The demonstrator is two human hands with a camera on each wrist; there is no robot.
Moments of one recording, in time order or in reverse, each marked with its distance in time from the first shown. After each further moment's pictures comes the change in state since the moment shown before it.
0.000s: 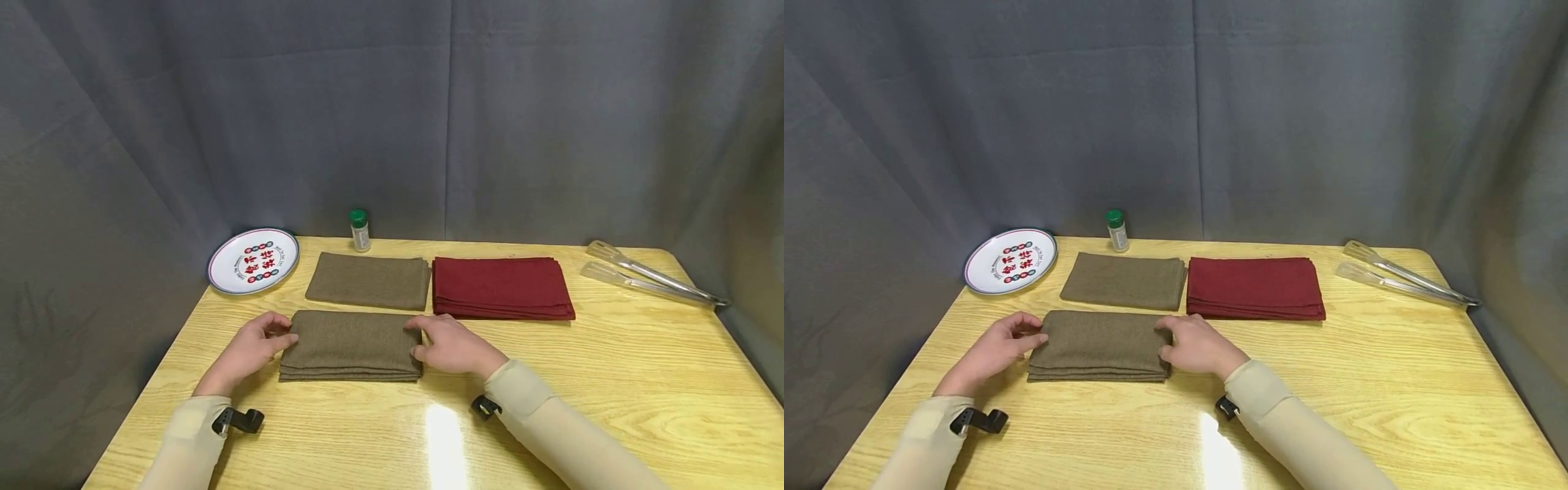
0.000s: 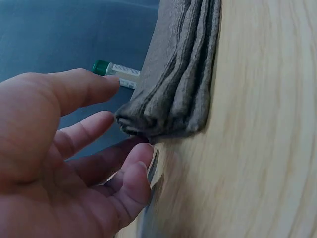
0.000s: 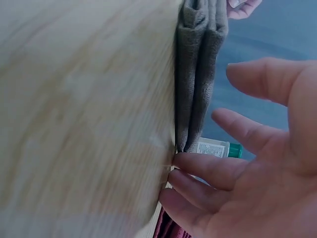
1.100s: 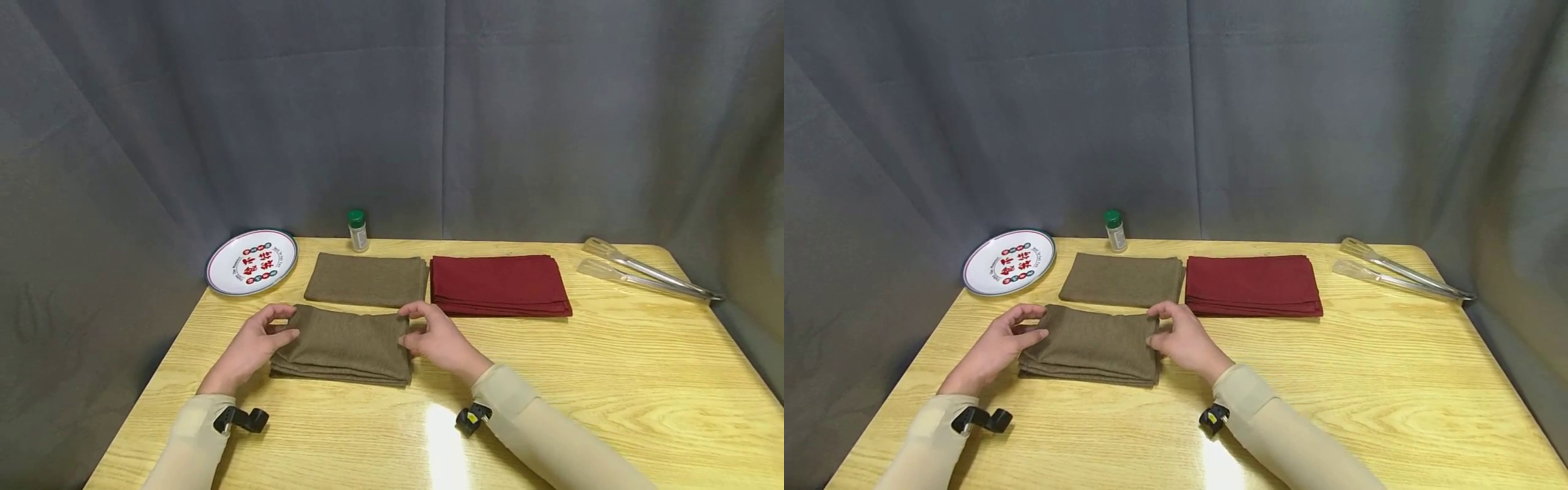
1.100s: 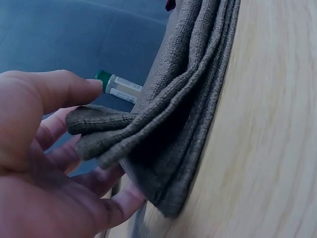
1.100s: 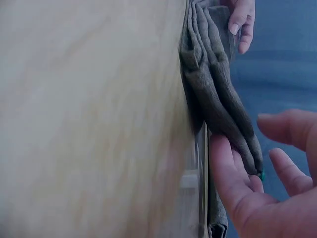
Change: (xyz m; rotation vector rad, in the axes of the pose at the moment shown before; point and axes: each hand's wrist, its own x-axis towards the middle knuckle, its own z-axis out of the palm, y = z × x) left_hand 0.000 0.010 0.004 -0.186 0.006 0.047; right_hand 0.008 -0.008 0.022 0.697 0.201 0.039
